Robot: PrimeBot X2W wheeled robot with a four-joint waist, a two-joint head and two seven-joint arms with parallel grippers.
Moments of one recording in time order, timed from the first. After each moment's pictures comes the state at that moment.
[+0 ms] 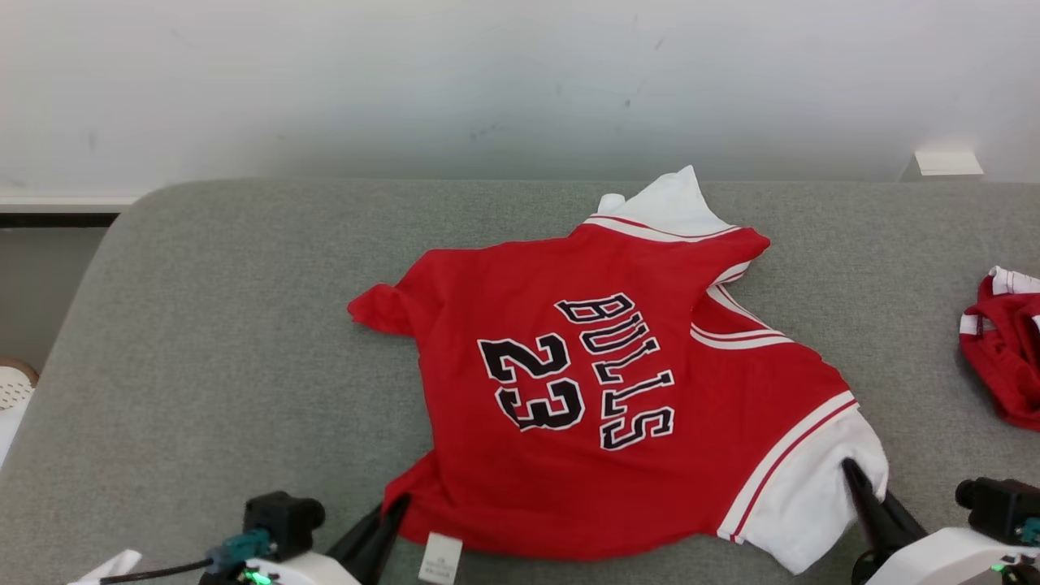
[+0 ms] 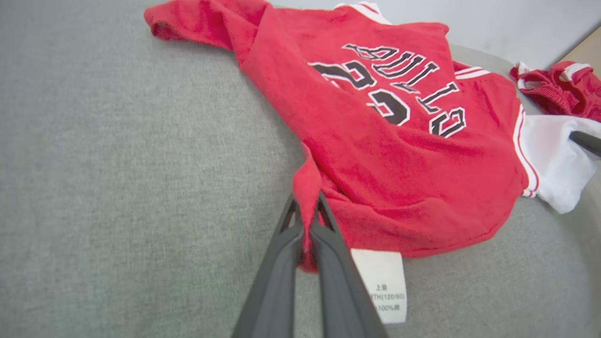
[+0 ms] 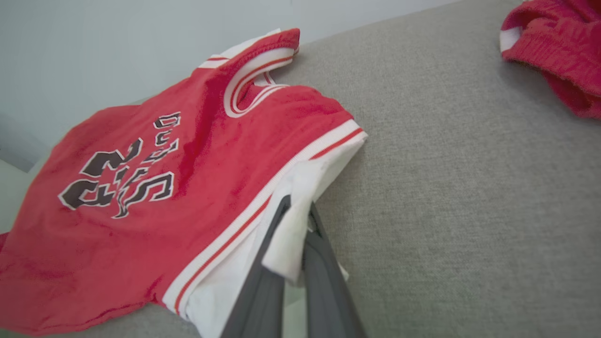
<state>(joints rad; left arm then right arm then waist) -0.07 0.25 -0.33 0.17 -0.46 -0.13 0.08 -0.09 -0.18 0.13 0.28 0.62 0.13 0.11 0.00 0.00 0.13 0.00</state>
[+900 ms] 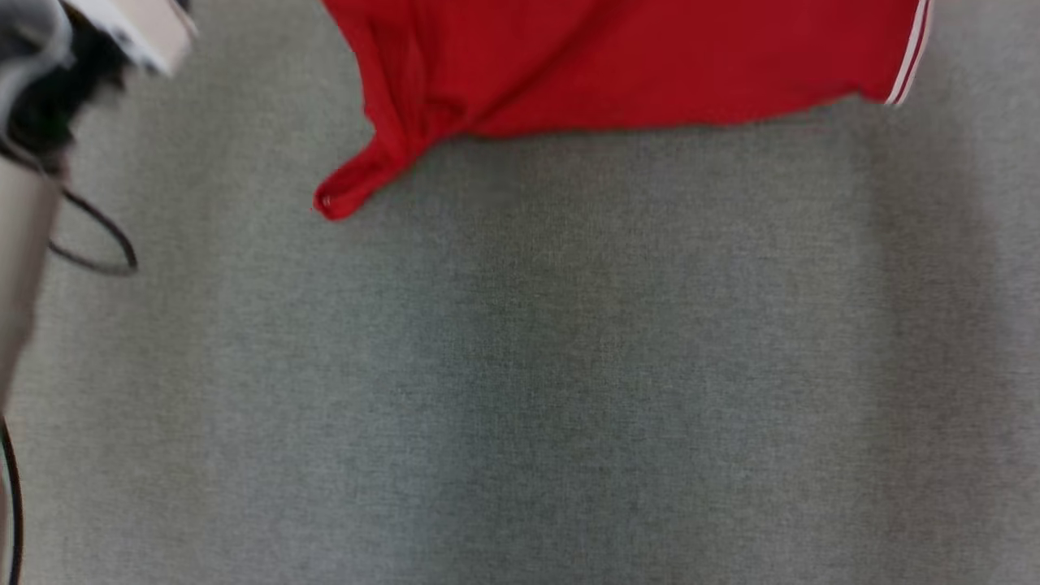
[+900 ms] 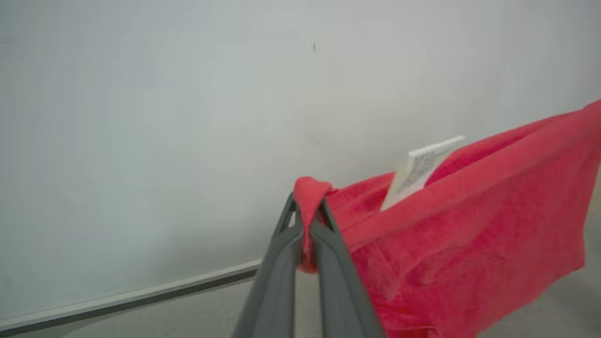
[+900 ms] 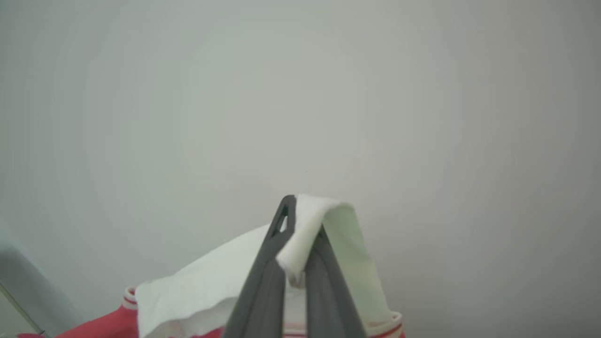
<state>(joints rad) -1.26 0.50 -0.46 0.51 -0.74 -0.13 0.19 -1.25 -0.20 0.03 0.45 0.74 0.13 0.15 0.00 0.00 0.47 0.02</state>
